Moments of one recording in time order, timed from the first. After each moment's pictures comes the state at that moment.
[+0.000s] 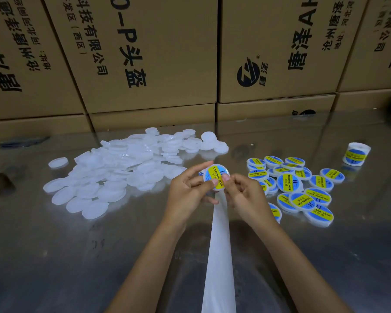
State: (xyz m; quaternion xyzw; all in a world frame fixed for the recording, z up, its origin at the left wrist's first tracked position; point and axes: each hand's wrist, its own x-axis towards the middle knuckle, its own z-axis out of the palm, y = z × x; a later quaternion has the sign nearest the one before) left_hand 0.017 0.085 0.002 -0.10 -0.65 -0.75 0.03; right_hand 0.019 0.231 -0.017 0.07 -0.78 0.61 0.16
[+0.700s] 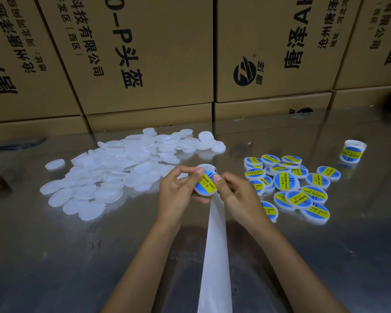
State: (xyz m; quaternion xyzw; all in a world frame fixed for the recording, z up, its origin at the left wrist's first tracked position) left_hand 0.015 0.082 0.000 -0.03 -0.66 -0.75 0.09; right_hand 0.023 0.227 -0.013 0.13 -0.79 0.57 0.17
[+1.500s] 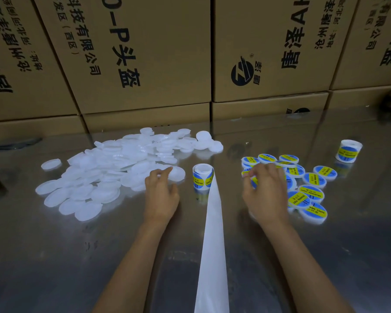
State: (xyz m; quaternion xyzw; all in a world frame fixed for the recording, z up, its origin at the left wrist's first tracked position) left_hand -0.031 0.044 -0.047 0.00 -0.91 -0.35 0.22; right_hand 0.007 0.270 -0.025 -0.07 -0.89 0.29 0.35
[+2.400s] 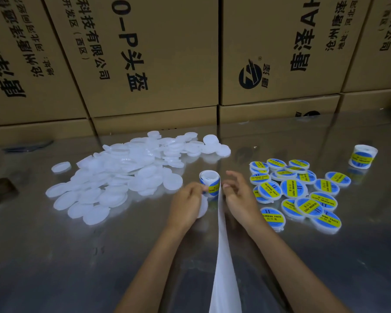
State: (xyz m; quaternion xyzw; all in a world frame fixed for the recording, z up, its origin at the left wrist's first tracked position) left_hand -0.011 0.083 -0.026 0.01 -0.82 -0.57 0.08; right_hand -0.020 0.222 -0.042 -0.02 -0.78 0.62 0.13
